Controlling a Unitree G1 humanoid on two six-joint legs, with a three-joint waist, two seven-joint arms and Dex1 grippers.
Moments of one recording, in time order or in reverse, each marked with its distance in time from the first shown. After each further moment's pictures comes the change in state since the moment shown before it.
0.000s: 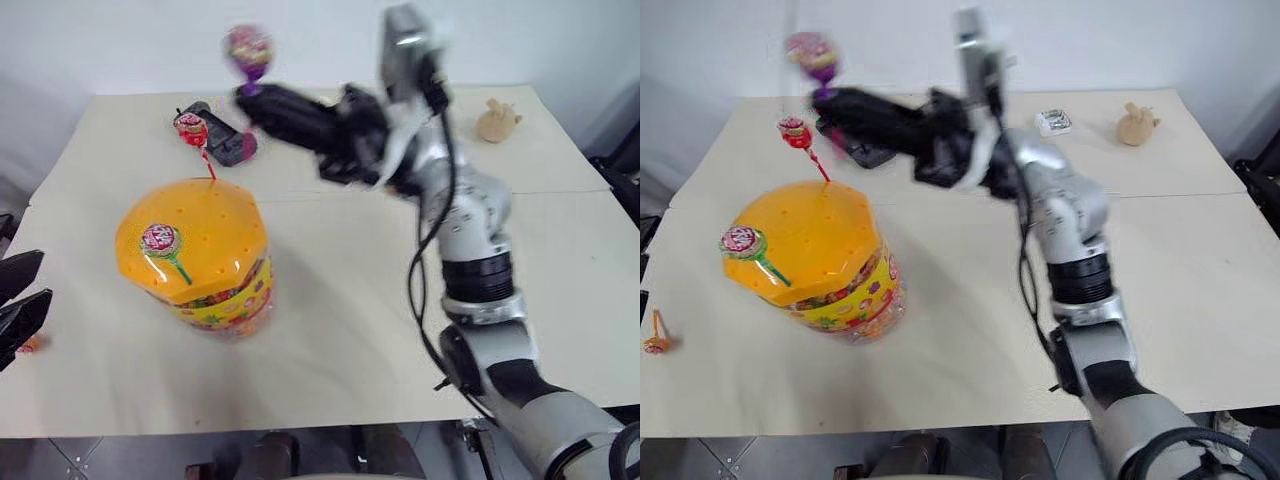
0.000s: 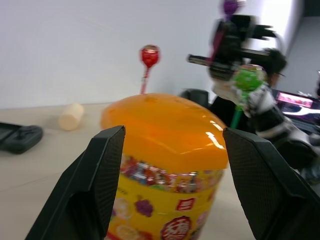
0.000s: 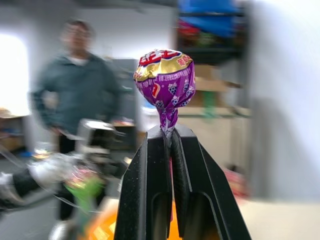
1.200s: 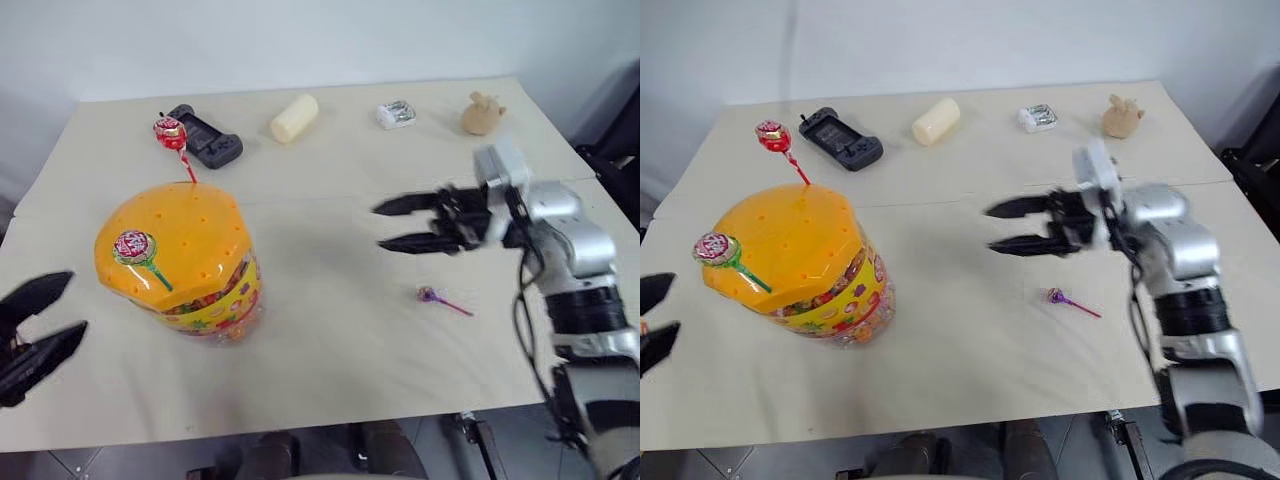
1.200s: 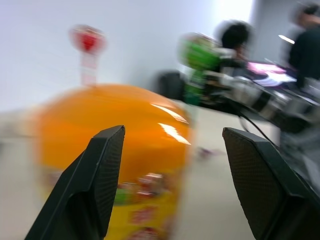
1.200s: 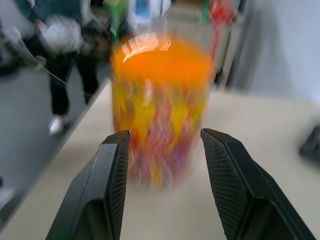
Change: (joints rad) left arm 0.029 -0.133 0.003 -0.055 0.028 -0.127 0.071; right arm 0.163 -0.228 0.152 -0.034 -0.105 -0.145 0.234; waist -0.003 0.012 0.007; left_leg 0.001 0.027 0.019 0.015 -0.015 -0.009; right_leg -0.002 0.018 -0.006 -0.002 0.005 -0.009
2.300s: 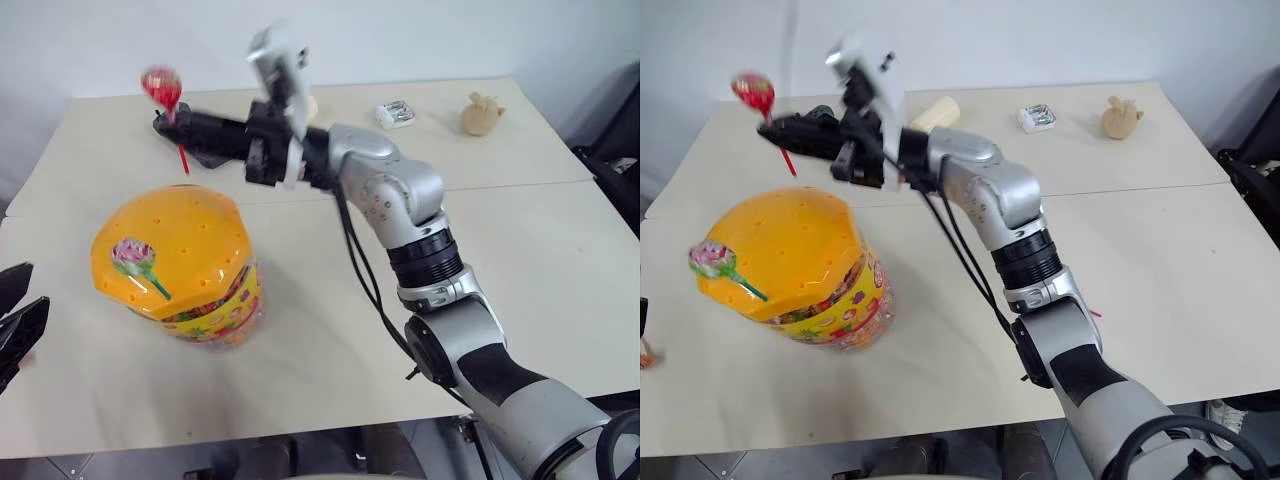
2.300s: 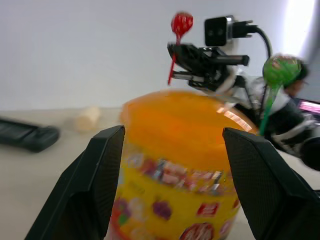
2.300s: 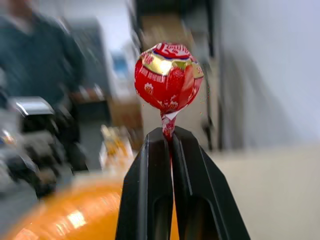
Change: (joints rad) left arm 0.012 0.037 -0.015 -0.022 -0.073 0.021 0.021; right arm -0.324 0.541 -0.072 0.234 -0.093 0.052 -0.326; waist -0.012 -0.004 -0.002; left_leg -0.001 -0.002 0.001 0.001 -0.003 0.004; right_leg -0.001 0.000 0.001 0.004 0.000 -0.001
